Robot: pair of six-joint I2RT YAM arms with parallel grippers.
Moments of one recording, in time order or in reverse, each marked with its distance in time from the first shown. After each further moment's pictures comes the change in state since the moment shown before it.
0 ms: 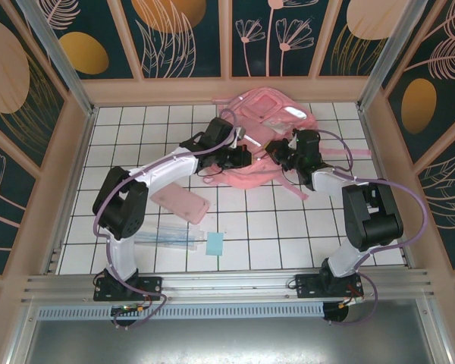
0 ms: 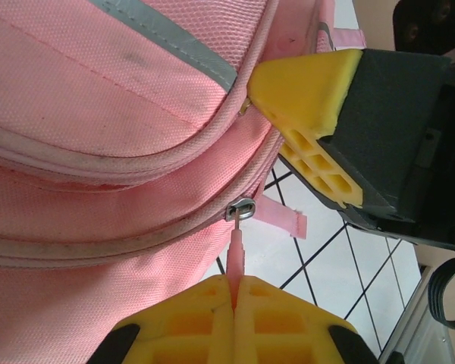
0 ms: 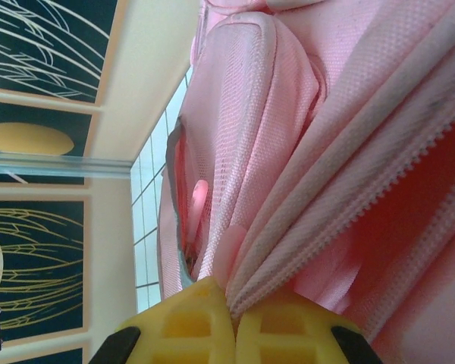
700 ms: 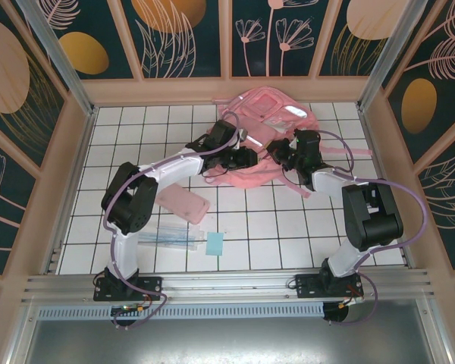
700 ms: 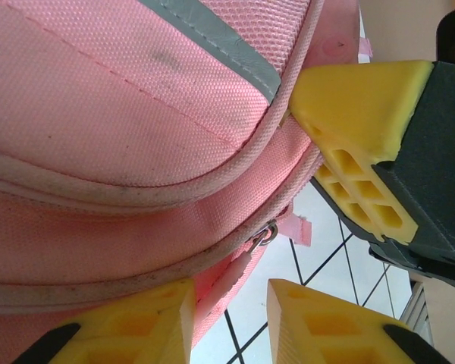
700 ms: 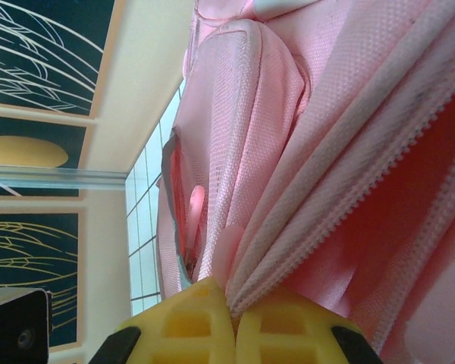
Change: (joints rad) left arm -0.002 0.079 0.014 0.076 0.018 -0.062; right arm 0.000 0.000 -0.003 0.005 0.031 0.004
